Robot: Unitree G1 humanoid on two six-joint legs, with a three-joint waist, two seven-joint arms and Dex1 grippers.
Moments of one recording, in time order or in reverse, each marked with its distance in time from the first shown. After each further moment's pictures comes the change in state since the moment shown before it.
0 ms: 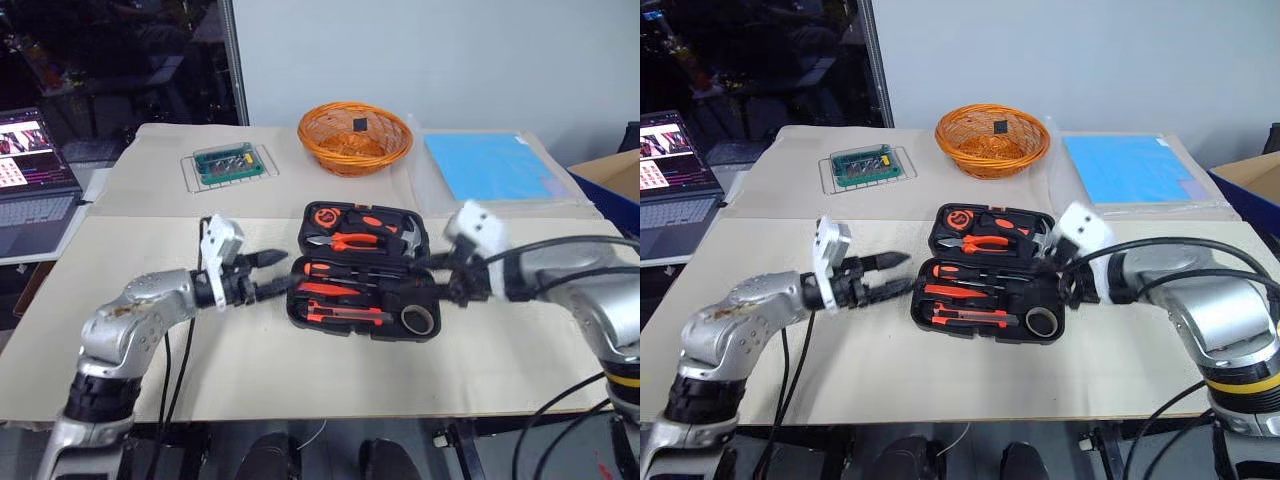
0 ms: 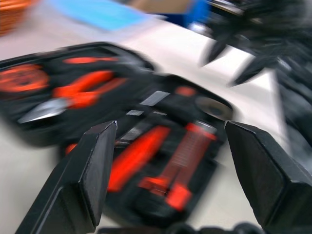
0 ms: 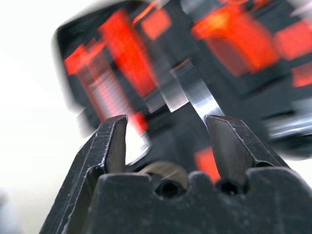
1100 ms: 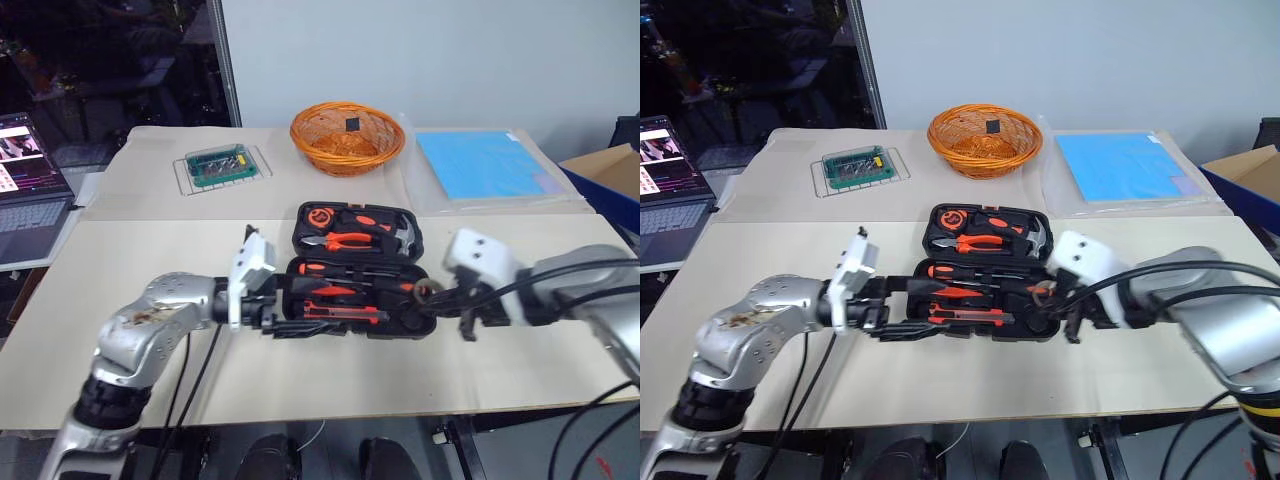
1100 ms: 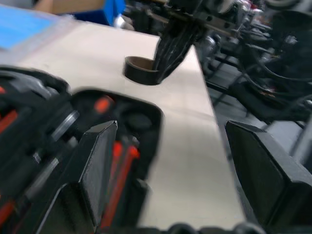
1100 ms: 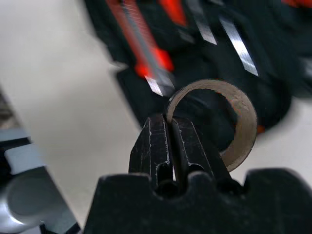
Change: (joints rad) left arm 0.189 0.132 -0.060 -0.240 -0.056 -0.179 -0.498; right arm 0.021 -0.257 0.315 -0.252 -0.031 0.092 0.185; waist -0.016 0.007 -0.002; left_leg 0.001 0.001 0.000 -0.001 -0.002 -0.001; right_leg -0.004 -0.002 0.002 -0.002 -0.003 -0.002
